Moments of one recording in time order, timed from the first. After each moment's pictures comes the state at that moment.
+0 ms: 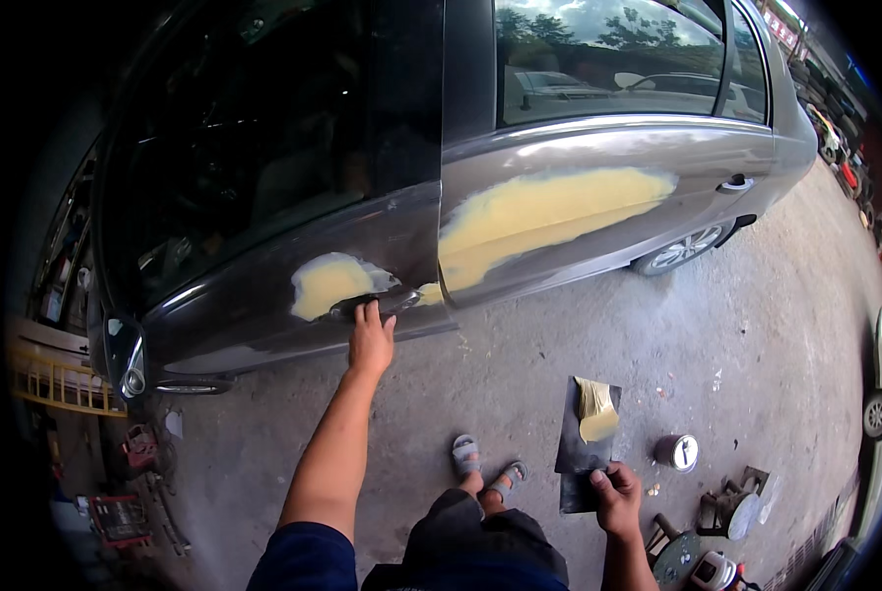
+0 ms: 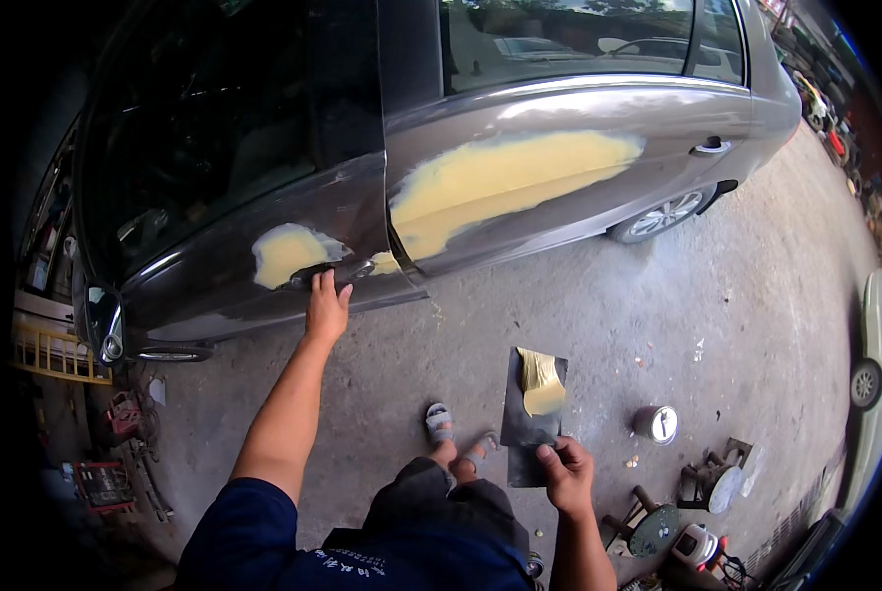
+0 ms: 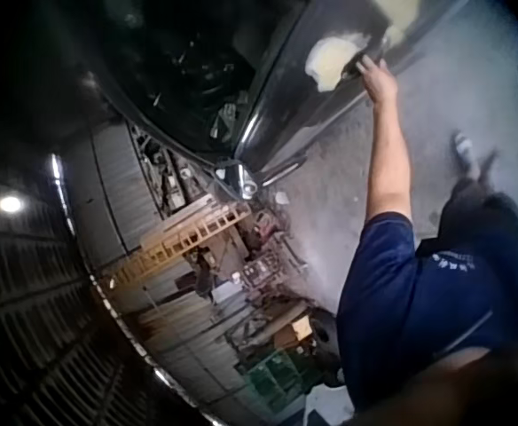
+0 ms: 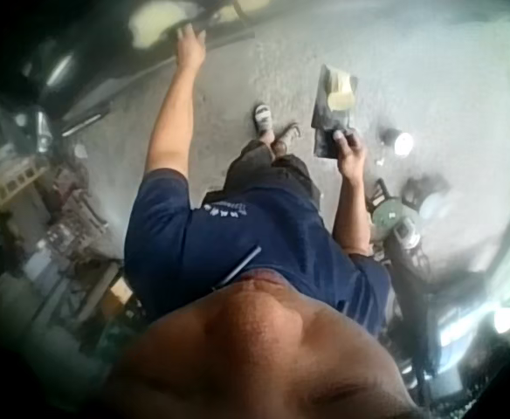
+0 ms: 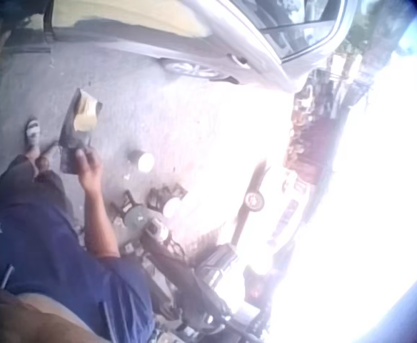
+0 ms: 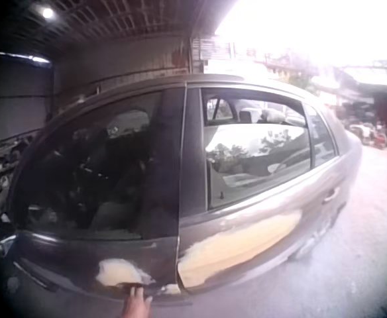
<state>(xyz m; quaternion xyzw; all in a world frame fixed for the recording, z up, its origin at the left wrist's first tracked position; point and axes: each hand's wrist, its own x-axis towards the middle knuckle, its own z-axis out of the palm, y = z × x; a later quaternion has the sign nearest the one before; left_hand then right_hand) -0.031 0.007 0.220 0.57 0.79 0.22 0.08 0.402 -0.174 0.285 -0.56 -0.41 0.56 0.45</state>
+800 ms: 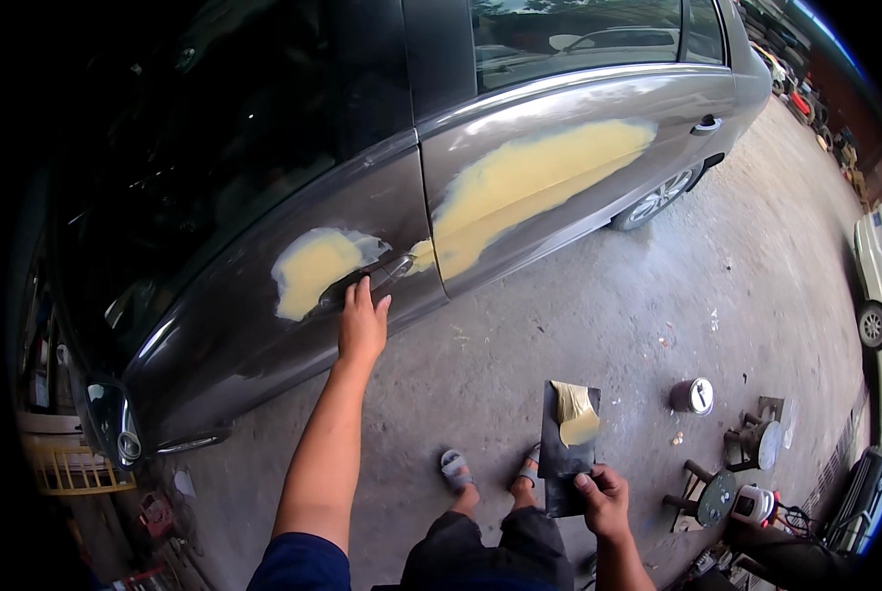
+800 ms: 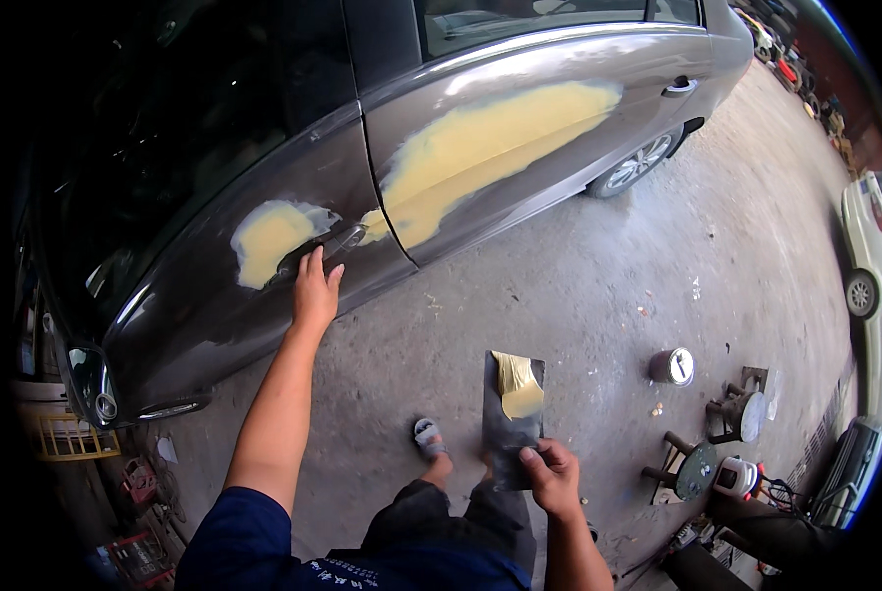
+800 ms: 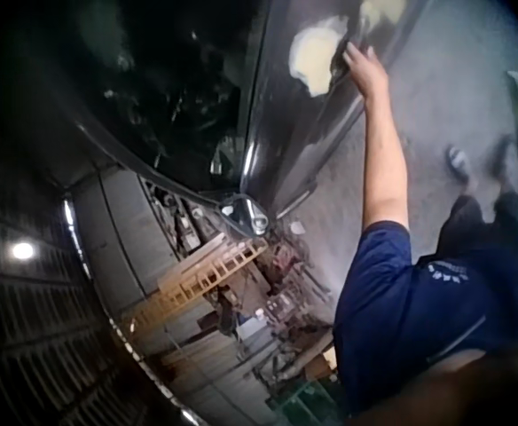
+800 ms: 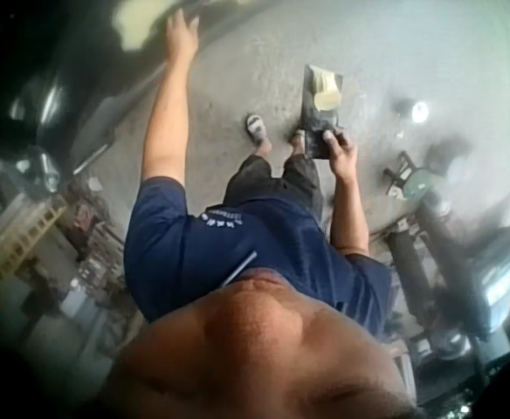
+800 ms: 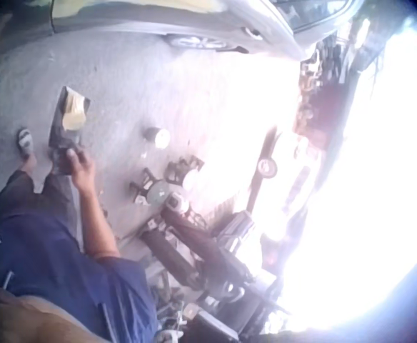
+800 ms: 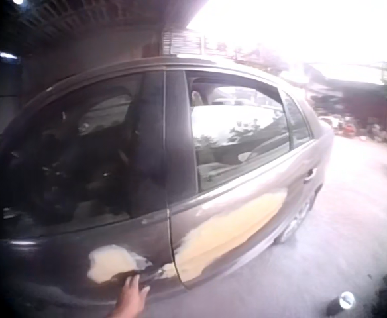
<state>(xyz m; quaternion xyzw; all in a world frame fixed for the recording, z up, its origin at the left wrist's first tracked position) -0.078 0.034 0.213 0.67 0.70 0.24 0.05 0.287 -0.243 0.257 -0.59 -0.31 0.57 0.48</state>
